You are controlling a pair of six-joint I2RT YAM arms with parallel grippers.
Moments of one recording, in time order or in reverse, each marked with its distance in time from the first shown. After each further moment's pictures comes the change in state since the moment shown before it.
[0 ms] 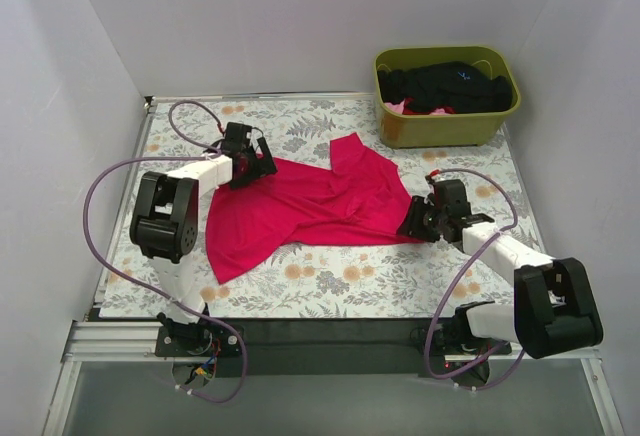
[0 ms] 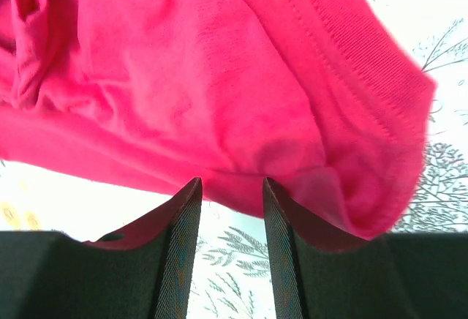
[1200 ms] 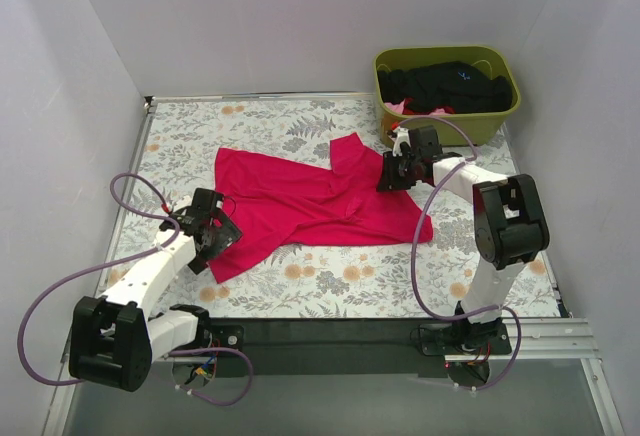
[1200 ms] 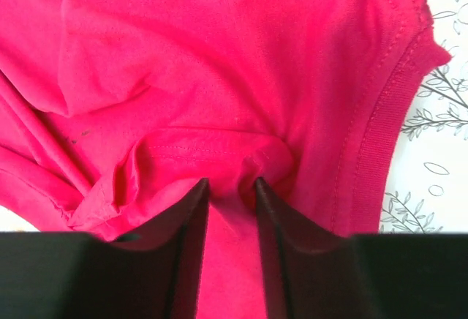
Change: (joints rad) left arm 0.005 -0.795 -0.586 -0.484 -0.210 -0.375; right arm 0.016 0.544 0.584 -0.049 -0.168 -0.340
